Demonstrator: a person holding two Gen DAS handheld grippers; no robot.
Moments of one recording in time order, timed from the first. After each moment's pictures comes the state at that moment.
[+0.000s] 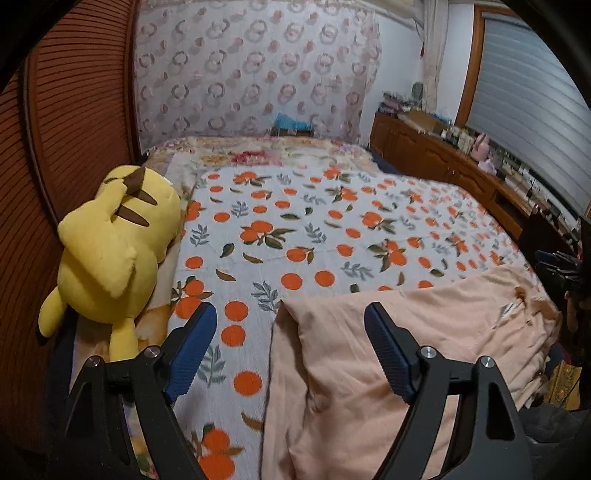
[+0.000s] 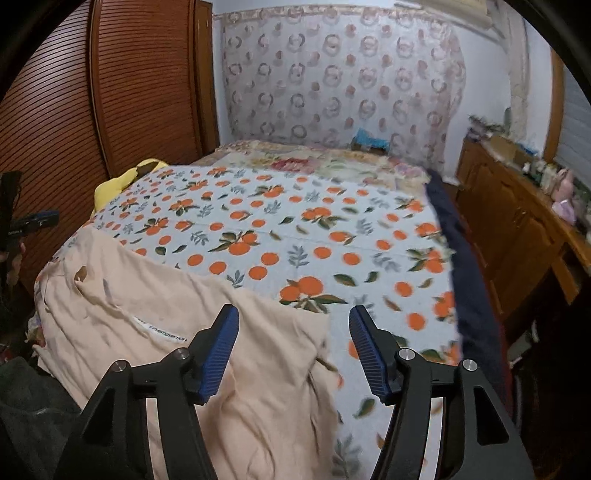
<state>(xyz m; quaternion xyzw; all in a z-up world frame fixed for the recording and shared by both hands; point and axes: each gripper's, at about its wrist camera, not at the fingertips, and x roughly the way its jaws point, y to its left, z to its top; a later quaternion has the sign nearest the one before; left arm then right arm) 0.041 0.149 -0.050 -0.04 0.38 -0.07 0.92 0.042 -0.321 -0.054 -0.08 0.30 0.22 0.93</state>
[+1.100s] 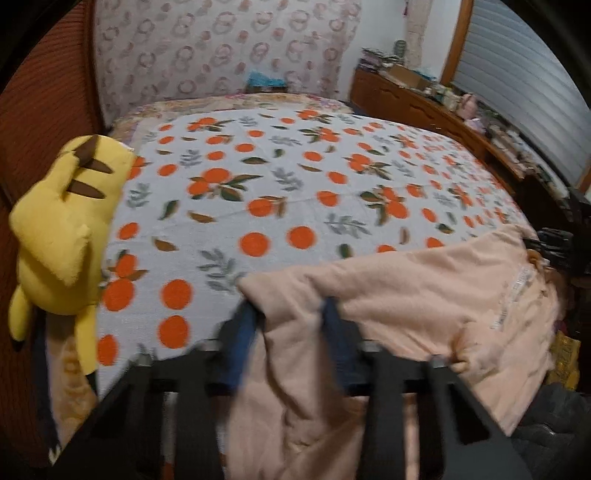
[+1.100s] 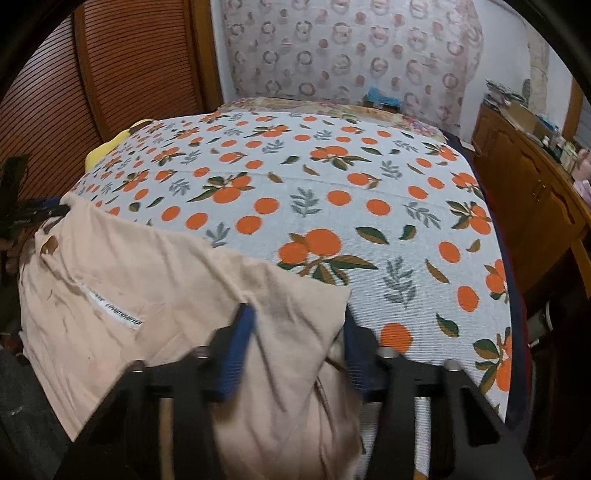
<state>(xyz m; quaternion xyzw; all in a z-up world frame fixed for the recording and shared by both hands) 0.073 0.124 -0.095 -0.03 0.45 -0.13 0.88 0.087 -0.302 -0.095 -0.10 0.36 0.22 0.90</state>
